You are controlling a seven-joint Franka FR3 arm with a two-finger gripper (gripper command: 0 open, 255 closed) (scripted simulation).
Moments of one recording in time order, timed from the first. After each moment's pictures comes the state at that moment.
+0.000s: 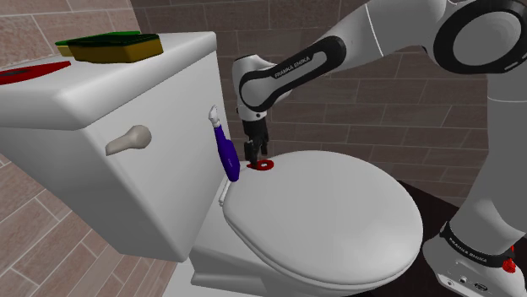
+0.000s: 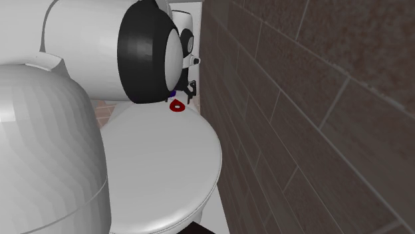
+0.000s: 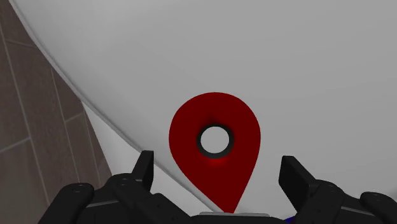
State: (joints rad) arm 0.19 0.41 0.18 -1.70 0.05 1.96 -0.14
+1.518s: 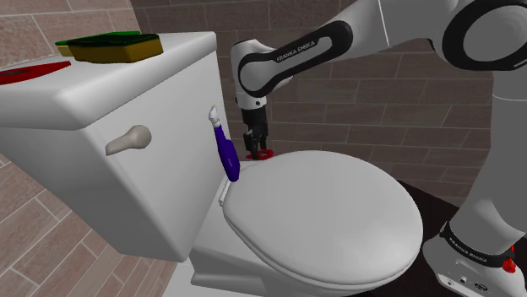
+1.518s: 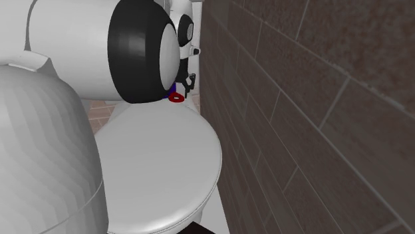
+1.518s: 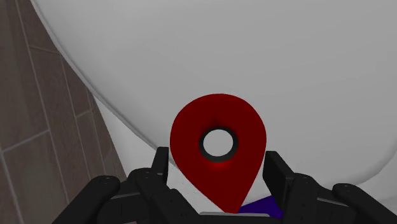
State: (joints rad) arm 0.19 0.37 0.18 -1.65 0.05 1.88 -0.14
